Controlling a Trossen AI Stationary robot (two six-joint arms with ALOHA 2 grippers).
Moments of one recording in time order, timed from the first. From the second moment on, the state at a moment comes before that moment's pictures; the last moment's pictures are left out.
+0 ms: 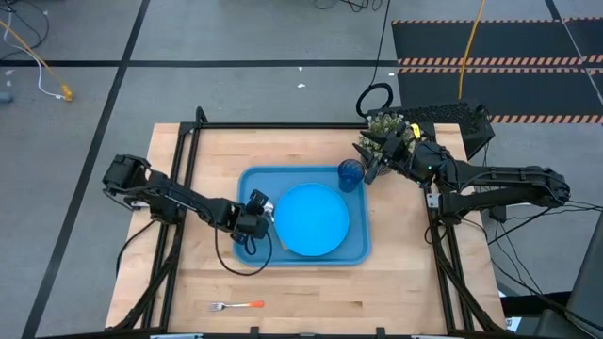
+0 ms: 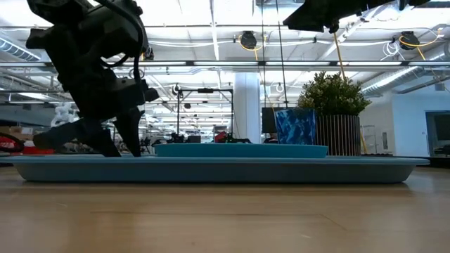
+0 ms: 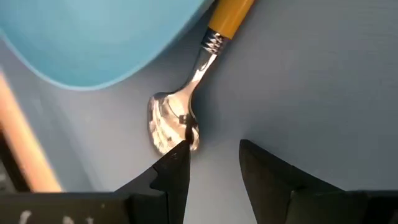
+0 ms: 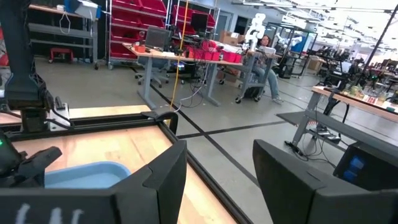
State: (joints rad) left arm -0.24 1.58 0.71 -0.38 -0.45 0.45; right arm -0.14 0.88 0.67 0.18 0.45 -0.16
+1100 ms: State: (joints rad) left arm -0.24 1.58 0.71 -0.29 -0.51 0.42; right arm -0.14 0.88 0.67 0.16 0.45 -0.16
